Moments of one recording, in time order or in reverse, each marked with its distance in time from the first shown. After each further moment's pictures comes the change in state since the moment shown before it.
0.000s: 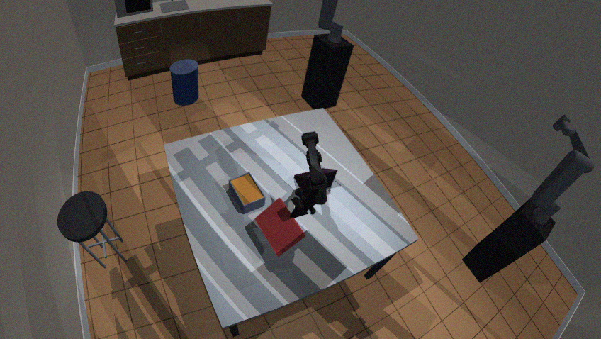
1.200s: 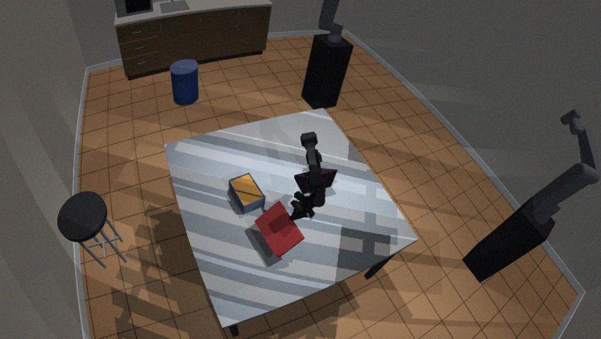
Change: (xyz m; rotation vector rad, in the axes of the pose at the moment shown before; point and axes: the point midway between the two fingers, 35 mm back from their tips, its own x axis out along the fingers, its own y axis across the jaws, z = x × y) arm 0.017 -0.021 0.001 0.004 0.002 0.003
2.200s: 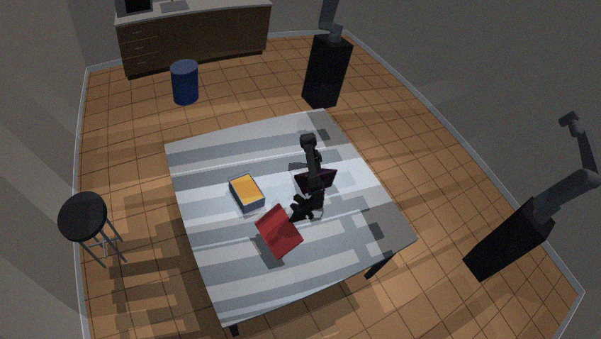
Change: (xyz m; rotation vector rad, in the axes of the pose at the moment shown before) arm 0.016 -0.018 0.000 0.000 0.000 0.000
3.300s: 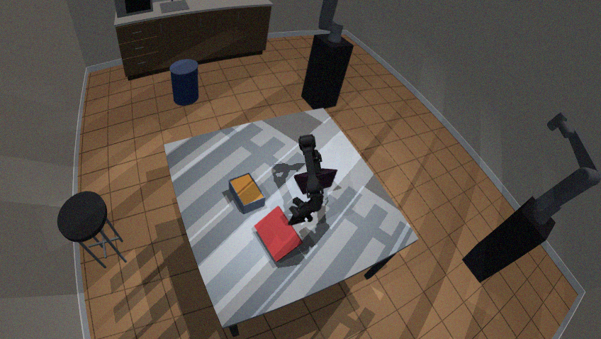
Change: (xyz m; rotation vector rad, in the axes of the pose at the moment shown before) arm 0.017 -0.020 0.000 0.000 -0.001 0.001
